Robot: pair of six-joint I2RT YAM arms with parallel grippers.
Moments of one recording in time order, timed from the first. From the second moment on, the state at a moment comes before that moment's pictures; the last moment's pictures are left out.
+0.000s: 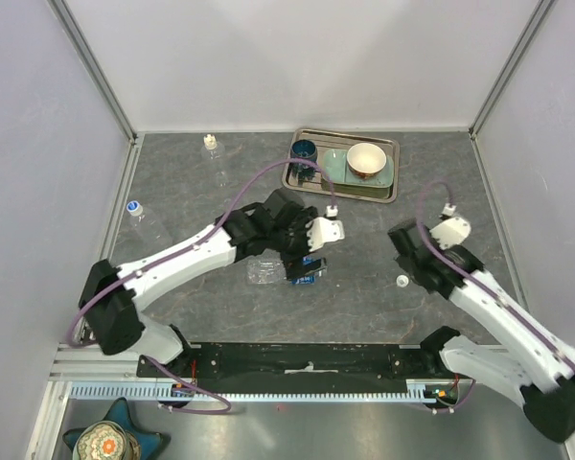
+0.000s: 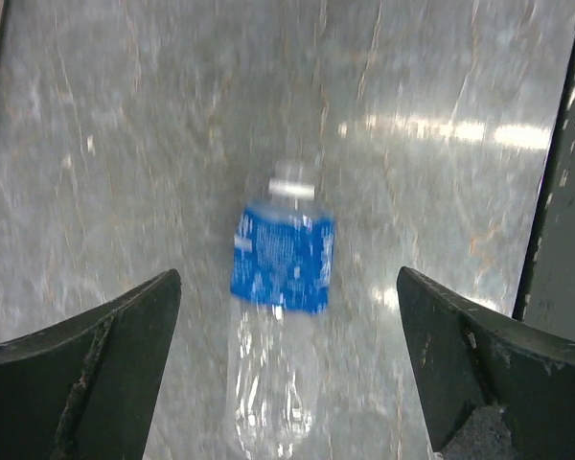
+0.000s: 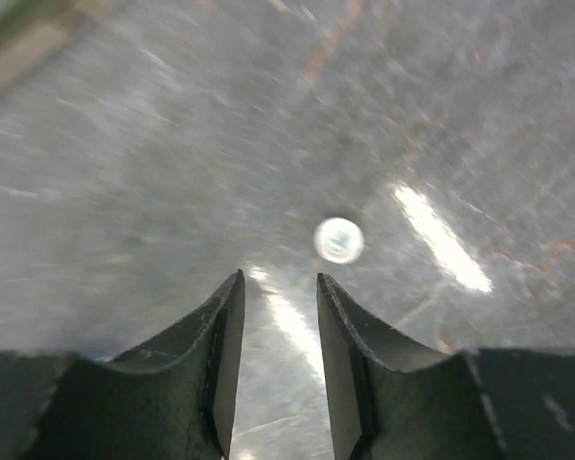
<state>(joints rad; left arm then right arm) -0.87 1.42 1.15 -0.57 0.29 0.50 0.58 1.00 0.80 -0.96 0.62 1.17</state>
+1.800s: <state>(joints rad) -1.11 2.57 2.28 -0.62 0.26 0.22 0.57 0.37 1.11 -0.78 0.73 0.72</state>
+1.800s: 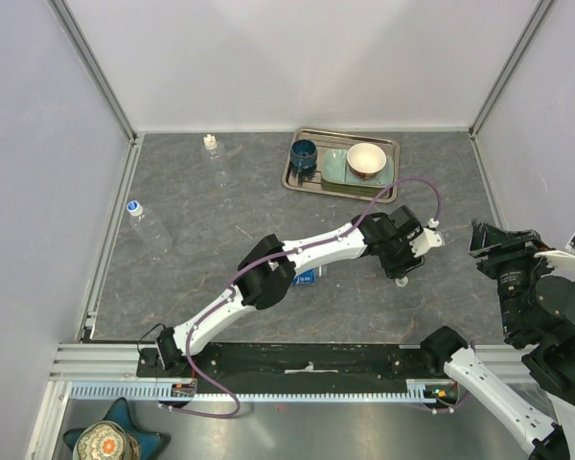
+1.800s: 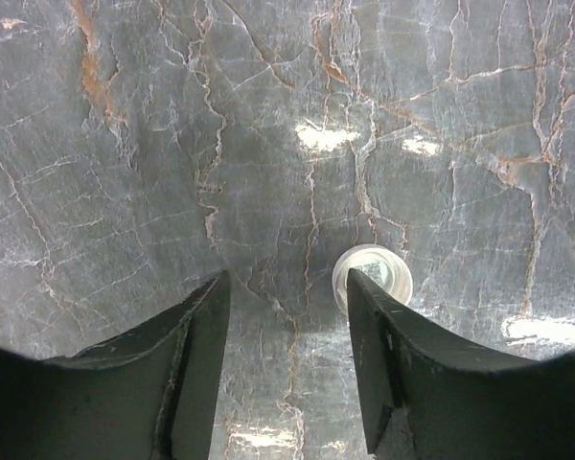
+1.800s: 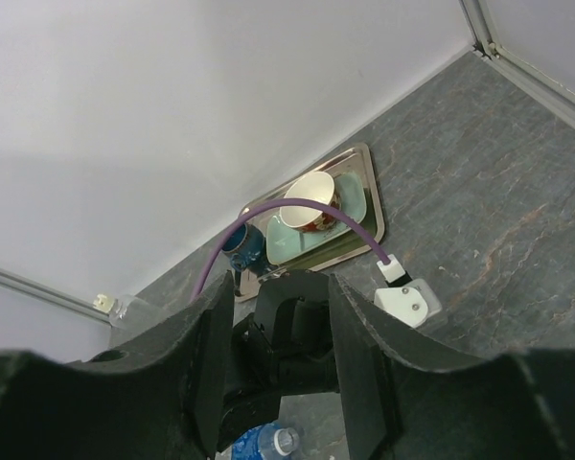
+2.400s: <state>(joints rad) -1.09 2.53 2.20 -0.61 0.35 0.19 0.57 0.40 1.11 -0.74 0.69 0.65</state>
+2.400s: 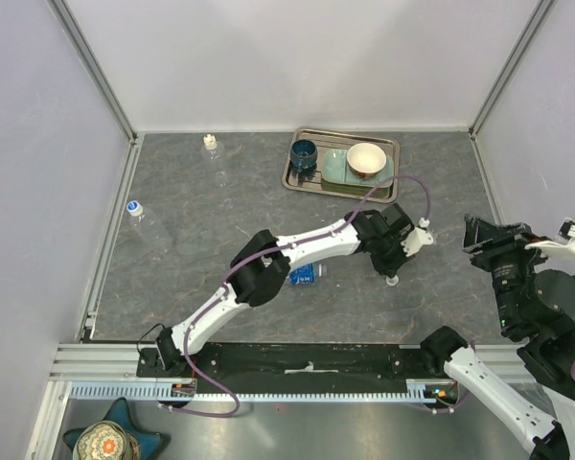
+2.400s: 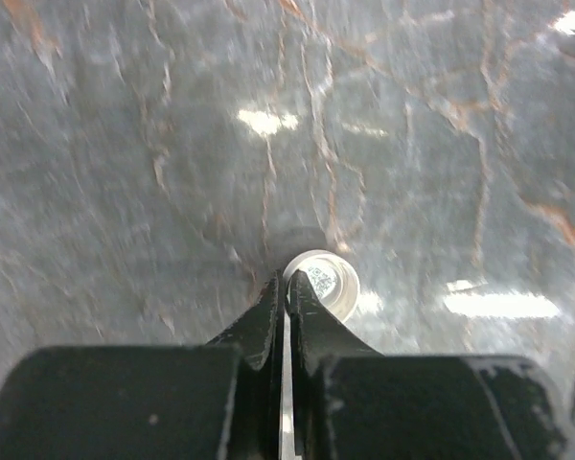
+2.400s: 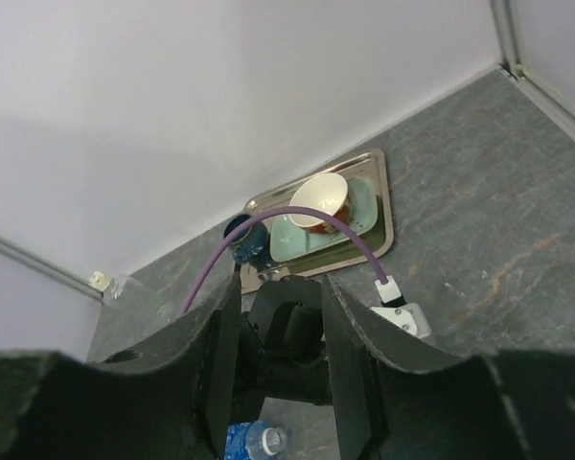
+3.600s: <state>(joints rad) -0.48 1.68 1.25 1.28 1.04 -1.90 0.60 0.89 0.82 0.48 -0.43 -0.13</state>
